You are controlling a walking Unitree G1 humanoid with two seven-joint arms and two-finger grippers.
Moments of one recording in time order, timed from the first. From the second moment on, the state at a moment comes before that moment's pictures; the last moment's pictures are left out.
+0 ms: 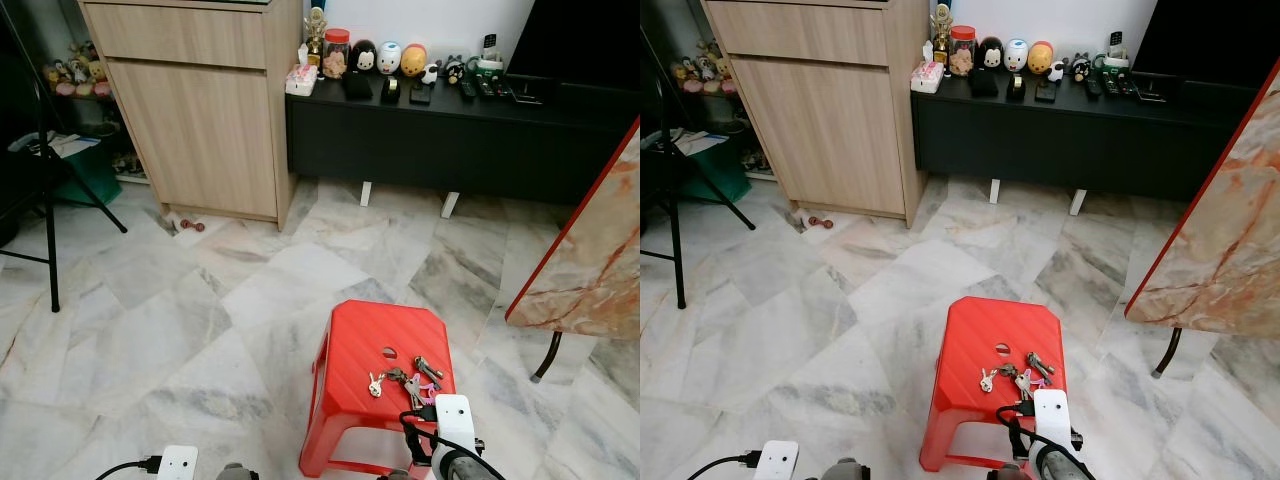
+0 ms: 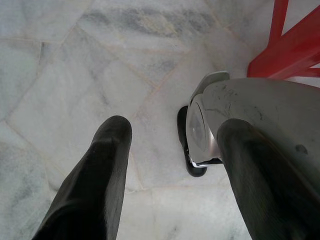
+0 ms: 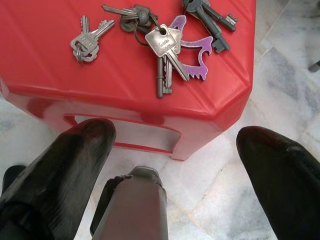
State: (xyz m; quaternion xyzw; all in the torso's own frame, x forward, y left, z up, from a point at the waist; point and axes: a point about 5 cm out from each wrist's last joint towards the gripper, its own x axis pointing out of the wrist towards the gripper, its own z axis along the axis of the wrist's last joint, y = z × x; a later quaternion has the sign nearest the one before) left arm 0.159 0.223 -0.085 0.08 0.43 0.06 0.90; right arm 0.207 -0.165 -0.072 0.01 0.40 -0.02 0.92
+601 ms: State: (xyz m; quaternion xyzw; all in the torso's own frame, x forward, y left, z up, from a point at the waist) left arm 0.160 0.224 -0.084 0.07 0.43 0.06 0.90; right arm 0.207 -0.164 -0.072 0.02 0.40 -0.02 0.92
